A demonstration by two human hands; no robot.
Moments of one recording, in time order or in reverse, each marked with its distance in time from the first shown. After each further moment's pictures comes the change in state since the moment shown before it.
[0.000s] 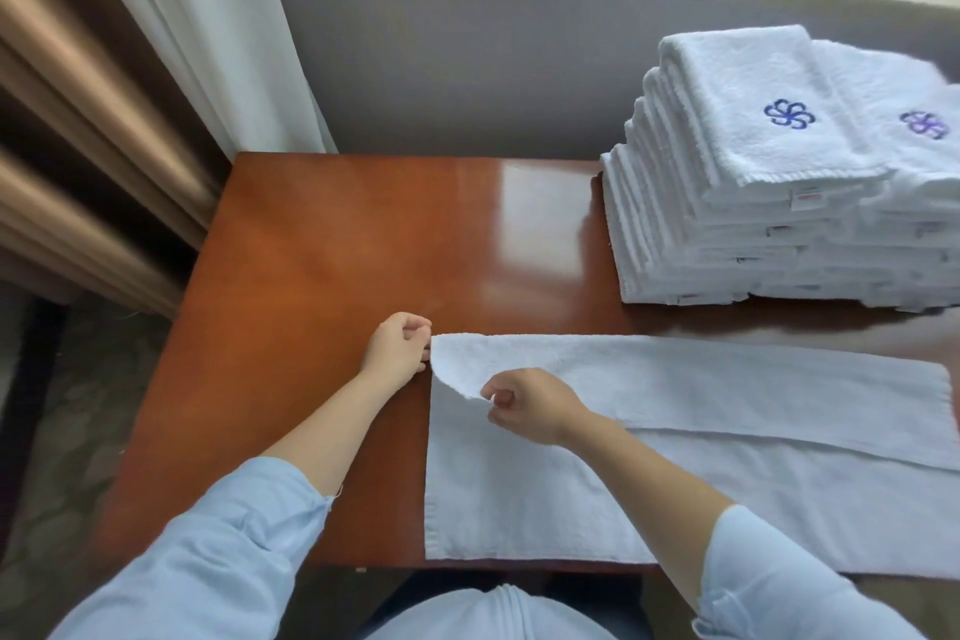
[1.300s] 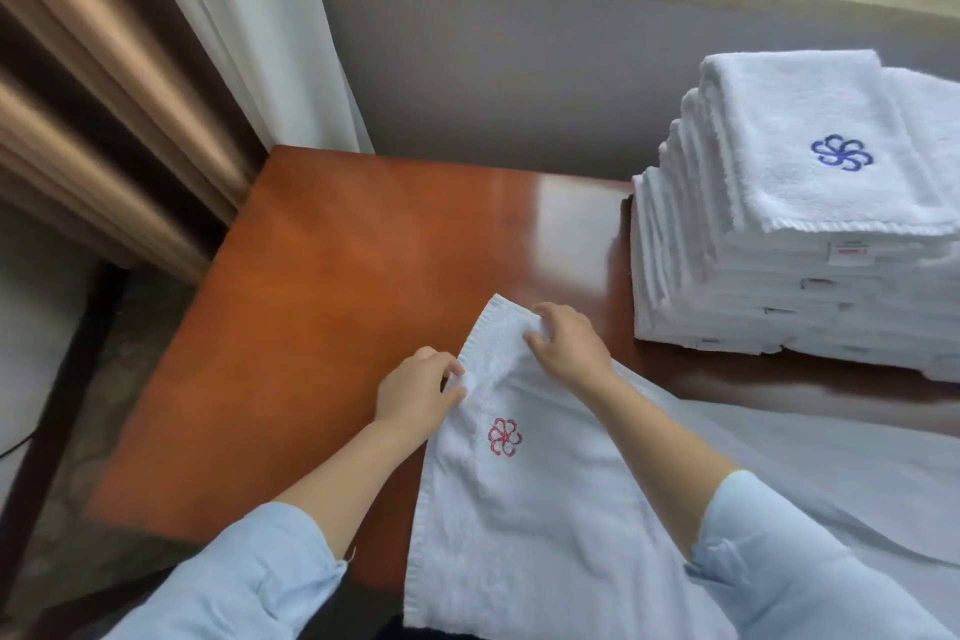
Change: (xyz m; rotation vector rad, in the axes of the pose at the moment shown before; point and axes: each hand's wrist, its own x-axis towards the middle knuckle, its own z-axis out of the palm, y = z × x) left_hand -0.030 0.000 0.042 0.675 0.017 0.208; right_hand 0.061 0.041 -0.070 -0.006 0.291 0.124
